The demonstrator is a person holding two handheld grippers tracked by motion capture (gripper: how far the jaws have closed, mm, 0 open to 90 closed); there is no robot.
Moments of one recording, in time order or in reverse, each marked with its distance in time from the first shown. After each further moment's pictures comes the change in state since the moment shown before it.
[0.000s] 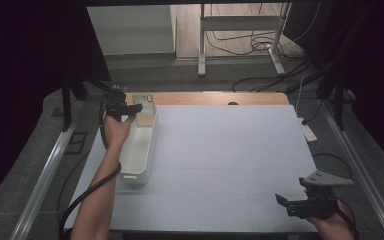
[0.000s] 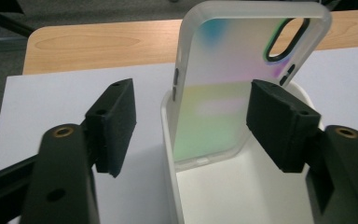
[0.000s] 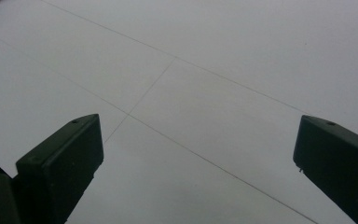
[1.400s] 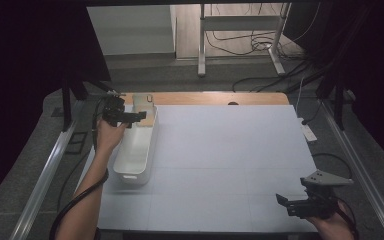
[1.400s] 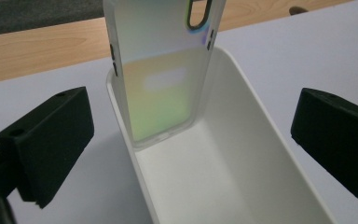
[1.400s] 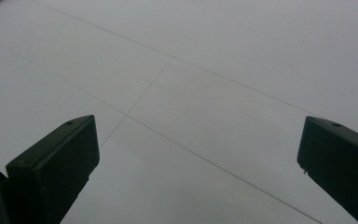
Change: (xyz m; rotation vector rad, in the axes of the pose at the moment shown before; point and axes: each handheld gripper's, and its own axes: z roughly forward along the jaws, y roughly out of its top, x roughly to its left) left arm -0.001 -0.015 -0.026 0.021 -0.188 0.143; right arm -0.001 0.000 0.000 0.003 -0.005 0.019
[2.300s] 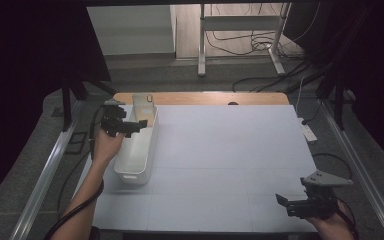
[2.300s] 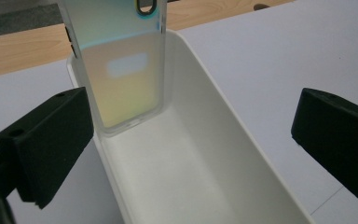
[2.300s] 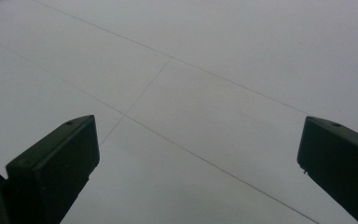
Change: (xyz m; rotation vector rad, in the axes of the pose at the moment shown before) left arm -0.020 -0.024 -0.023 -0.055 -0.070 0.053; right arm 0.002 0.000 0.000 -0.002 -0.012 -0.011
